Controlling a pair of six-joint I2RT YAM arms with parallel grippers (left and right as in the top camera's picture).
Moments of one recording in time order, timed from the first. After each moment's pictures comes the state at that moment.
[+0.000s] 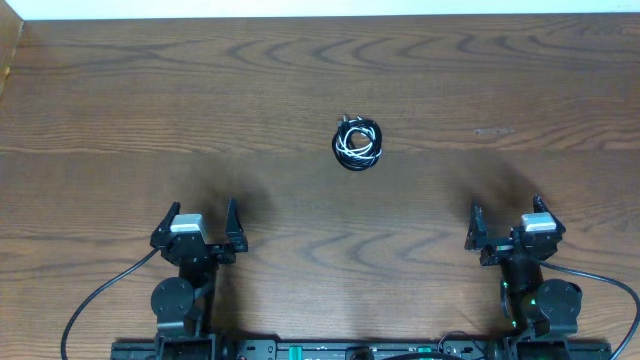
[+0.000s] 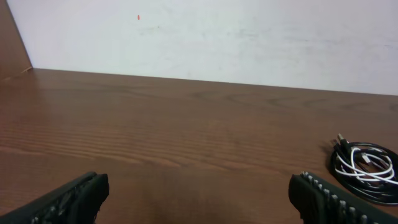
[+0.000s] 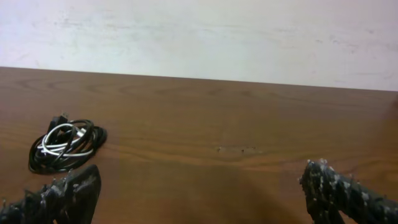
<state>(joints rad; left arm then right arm) 0.04 0.01 0.02 -0.11 0.04 -0.07 0.03 0.01 0.01 -0.07 -0.05 -0.01</state>
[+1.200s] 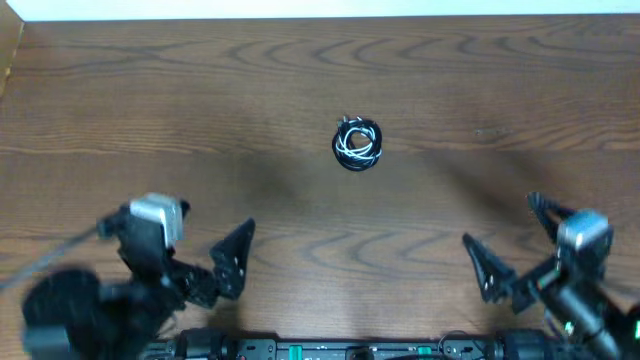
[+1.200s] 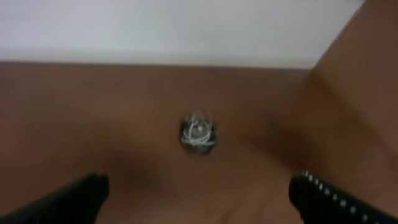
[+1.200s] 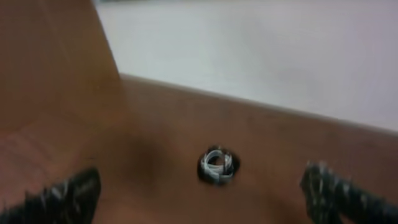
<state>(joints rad) 0.04 0.66 1.33 -1.17 0.47 -0.09 0.02 0.47 1.01 -0.82 -0.54 0.04</state>
